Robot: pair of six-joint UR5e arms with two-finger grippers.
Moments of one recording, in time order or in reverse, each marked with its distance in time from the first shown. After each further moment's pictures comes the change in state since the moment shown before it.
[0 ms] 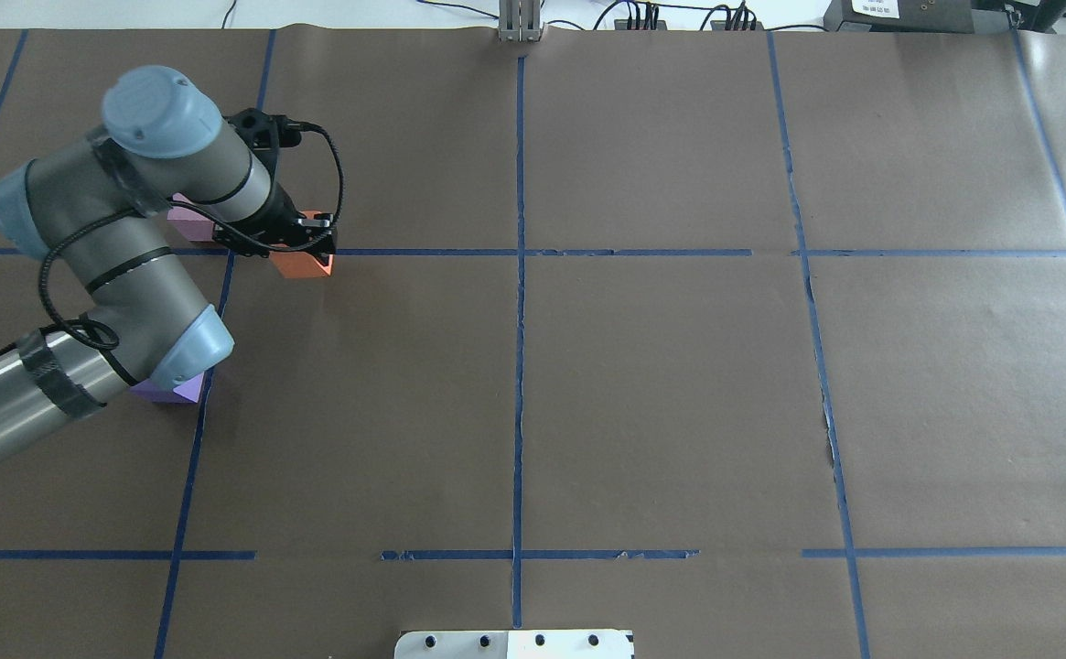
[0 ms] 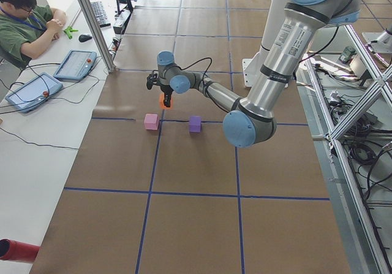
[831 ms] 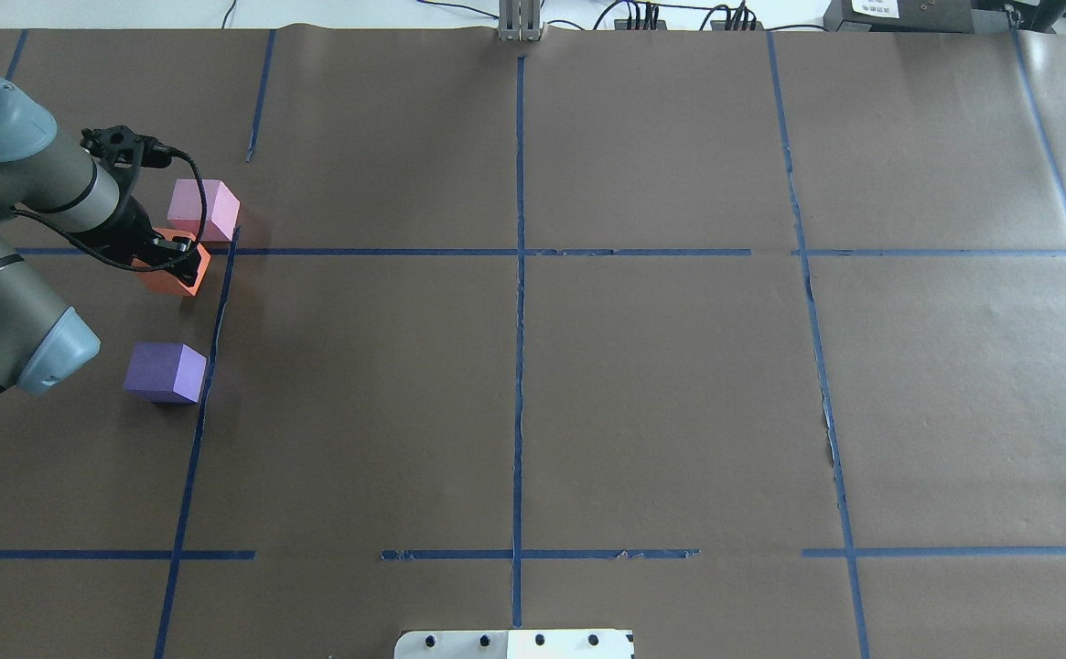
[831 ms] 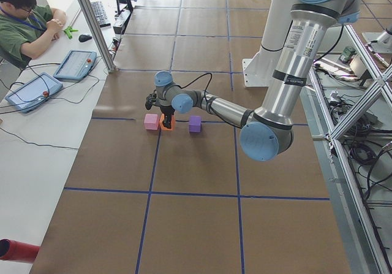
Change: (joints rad) left arm -0.032 0.098 0.005 -0.006 -0.048 0.139; right arm 0.000 0.000 0.000 0.000 0.000 0.000
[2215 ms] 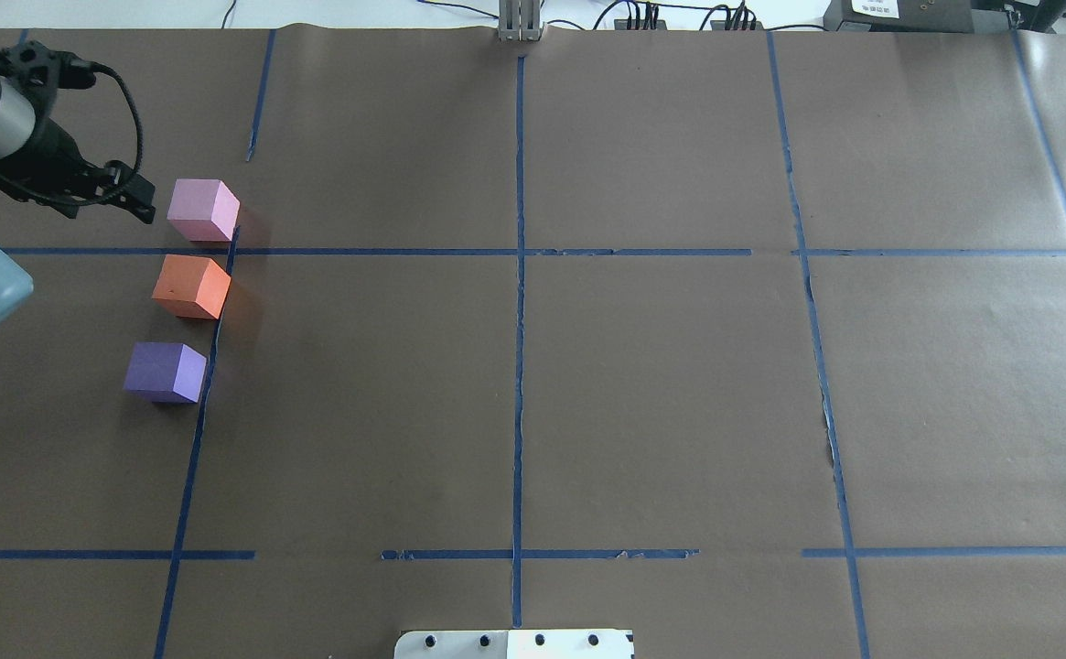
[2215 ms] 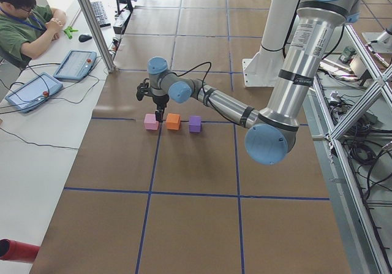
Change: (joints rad) left arm -0.178 0.021 -0.157 0.166 -0.030 0.087; right arm 0.000 0.000 0.000 0.000 0.000 0.000
